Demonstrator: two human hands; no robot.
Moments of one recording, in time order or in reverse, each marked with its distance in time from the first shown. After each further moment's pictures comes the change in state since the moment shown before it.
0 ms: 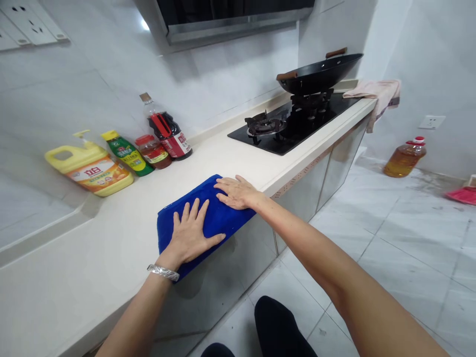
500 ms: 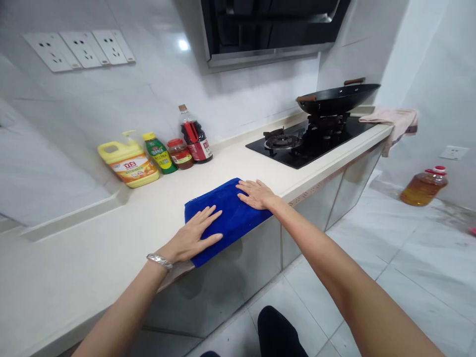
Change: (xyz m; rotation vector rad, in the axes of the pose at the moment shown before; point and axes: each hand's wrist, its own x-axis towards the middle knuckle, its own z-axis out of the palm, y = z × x) left_hand -0.030 -0.059 -0.007 -0.200 -0.007 0.290; right_hand 0.005 0.016 0.000 -0.078 -0.035 0.078
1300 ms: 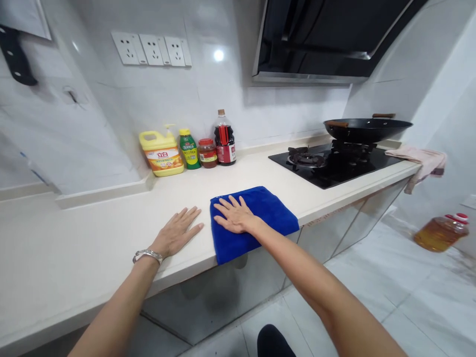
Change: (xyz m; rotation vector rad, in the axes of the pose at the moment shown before) left_hand -0.065 -0.096 0.006 0.016 0.163 -0.355; right_hand 0.033 -0.157 0.028 -0.080 -0.145 -0.194
